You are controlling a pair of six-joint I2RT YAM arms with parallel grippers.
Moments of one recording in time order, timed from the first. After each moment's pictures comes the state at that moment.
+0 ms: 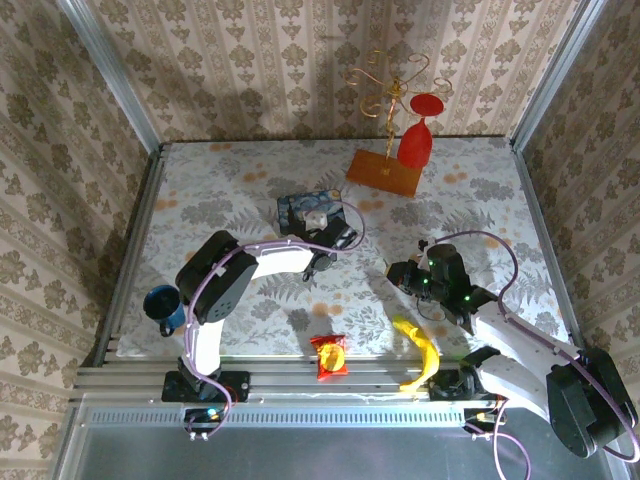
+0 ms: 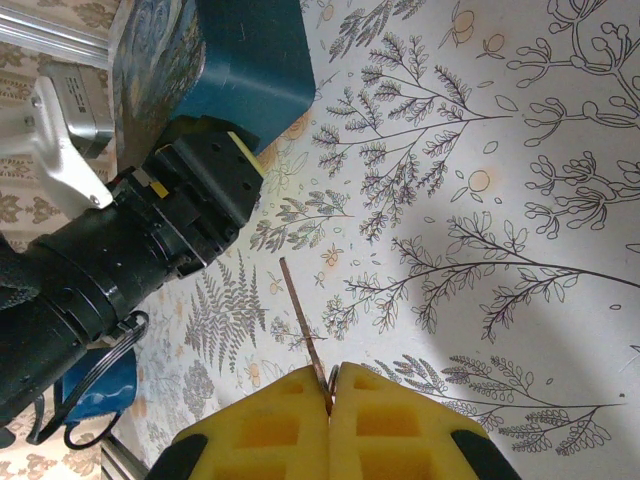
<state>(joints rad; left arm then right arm) -0.88 1.96 1.18 -0.31 -0.58 -0.76 0.40 1.00 0.36 0.02 -0.30 0.94</state>
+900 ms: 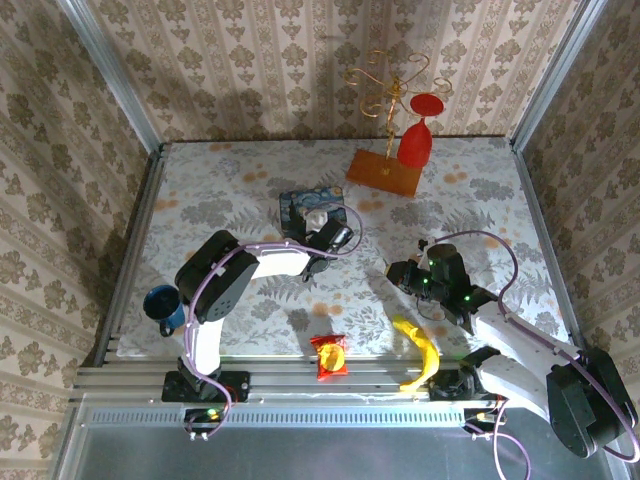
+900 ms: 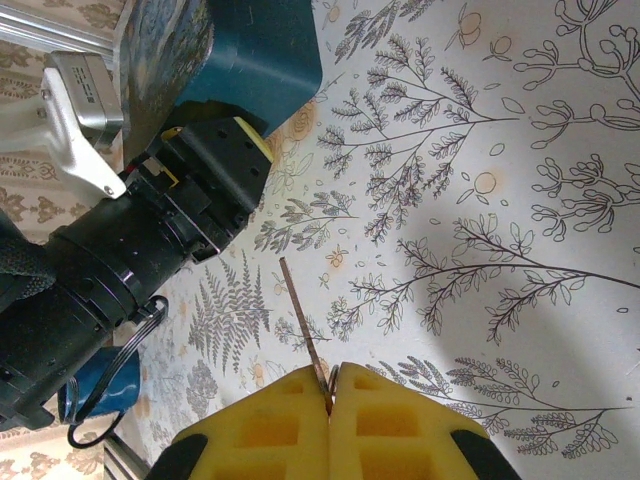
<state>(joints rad) -0.86 1.96 1.13 -0.14 -0.55 -0.69 0.40 1.00 0.36 0.03 -0.30 0.94</state>
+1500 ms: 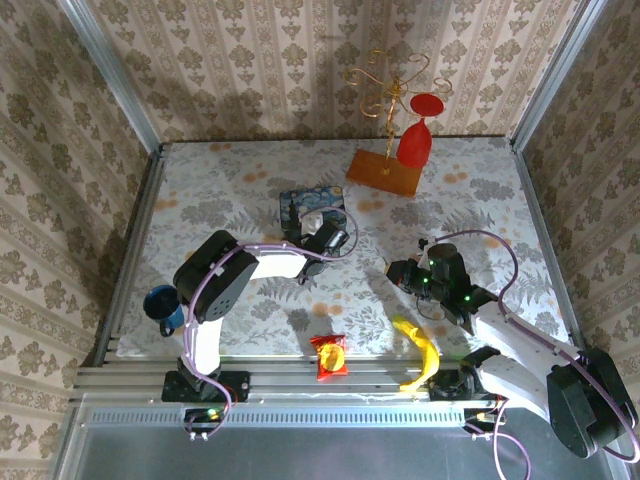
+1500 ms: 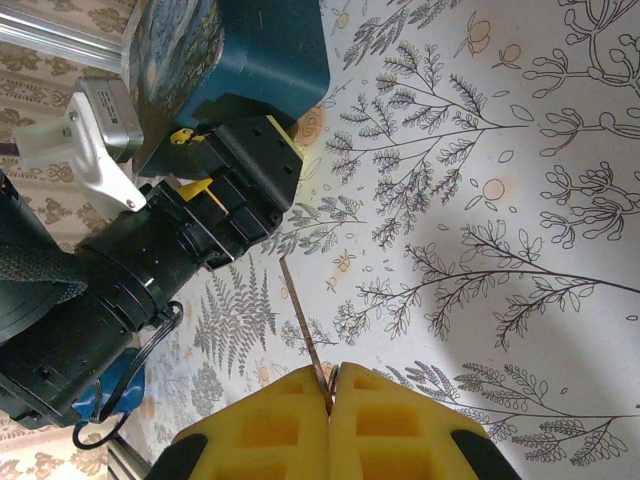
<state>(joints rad) -0.85 1.96 1.07 -0.09 -0.58 -0.67 0.40 0.99 0.36 0.04 -0.30 0.95</state>
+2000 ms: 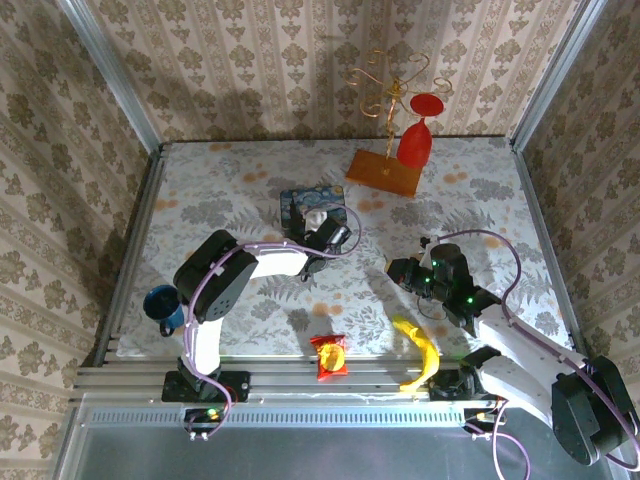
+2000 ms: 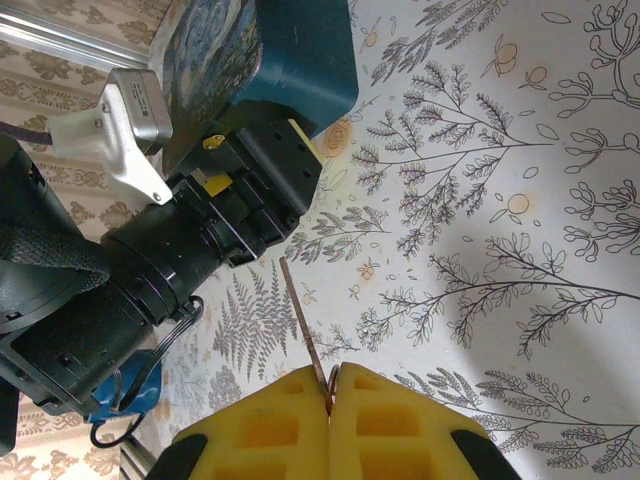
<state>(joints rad) -0.85 1.96 1.11 -0.10 -0.55 -0.64 0.40 0.95 0.36 0.05 -0.30 0.95</state>
